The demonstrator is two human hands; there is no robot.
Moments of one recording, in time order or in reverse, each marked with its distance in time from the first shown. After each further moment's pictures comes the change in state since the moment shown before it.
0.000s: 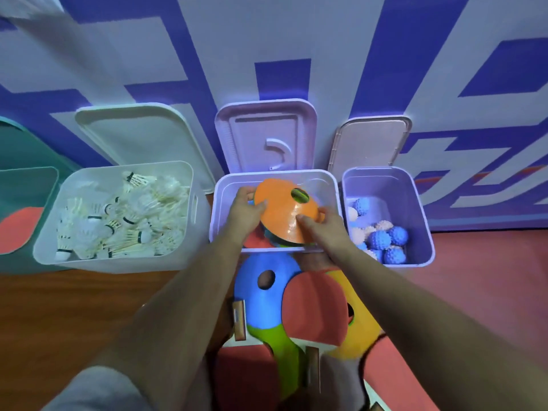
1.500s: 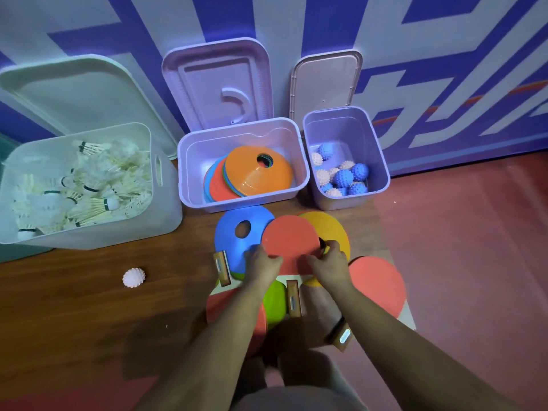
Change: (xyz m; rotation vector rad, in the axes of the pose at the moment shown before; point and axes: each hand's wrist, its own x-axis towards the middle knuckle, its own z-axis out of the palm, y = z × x) left_hand -0.184 -0.102 0.066 0.493 -0.285 -0.290; right_hand -0.141 0.148 -0.002 -0.138 0.115 0.290
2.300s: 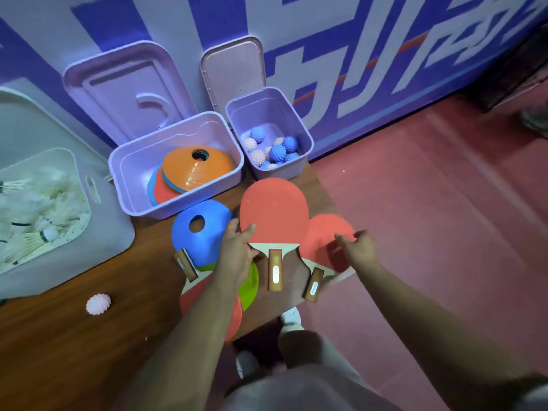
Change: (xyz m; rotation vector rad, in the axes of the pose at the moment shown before) left_hand -0.064 0.030 0.008 -0.971 -0.353 0.154; right_hand -0.043 0.114 -0.095 0.164 0.311 0.348
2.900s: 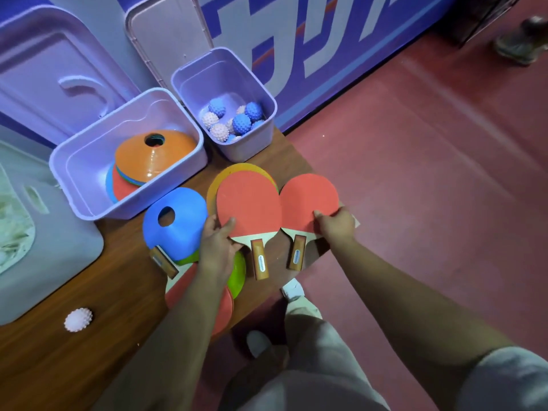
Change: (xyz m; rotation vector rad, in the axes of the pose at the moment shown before) left_hand 0.015 -0.041 -0.018 0.077 0.051 -0.082; right_hand 0.010 0.034 0.043 0.282 0.058 0.161
